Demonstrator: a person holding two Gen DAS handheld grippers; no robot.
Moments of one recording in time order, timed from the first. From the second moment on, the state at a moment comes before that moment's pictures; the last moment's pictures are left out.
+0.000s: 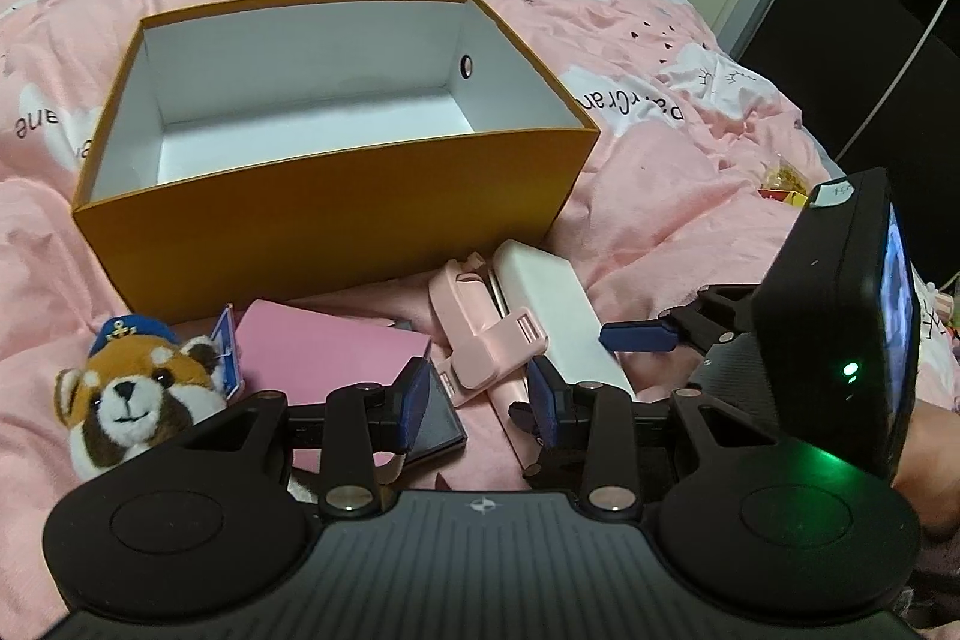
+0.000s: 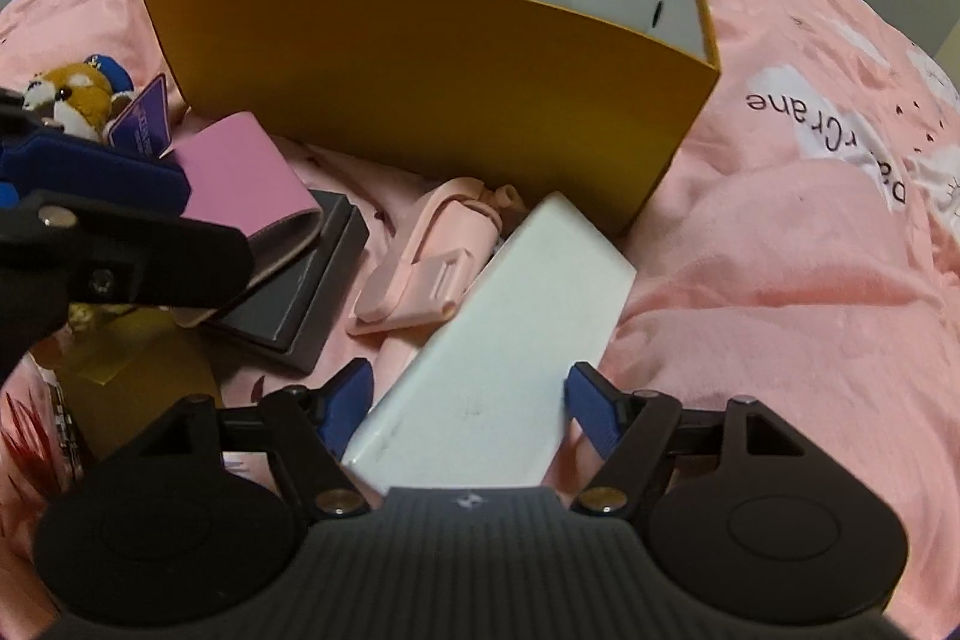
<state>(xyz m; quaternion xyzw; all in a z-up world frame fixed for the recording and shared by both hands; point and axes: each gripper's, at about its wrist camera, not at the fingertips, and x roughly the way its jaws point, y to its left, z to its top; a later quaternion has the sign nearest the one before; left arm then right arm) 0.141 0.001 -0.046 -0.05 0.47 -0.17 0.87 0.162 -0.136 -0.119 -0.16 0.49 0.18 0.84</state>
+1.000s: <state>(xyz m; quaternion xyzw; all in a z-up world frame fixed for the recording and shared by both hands) 0.177 -0.033 -0.084 -0.01 0.49 -0.20 0.85 0.200 -0.179 -0.107 -0.14 0.51 0.19 0.83</state>
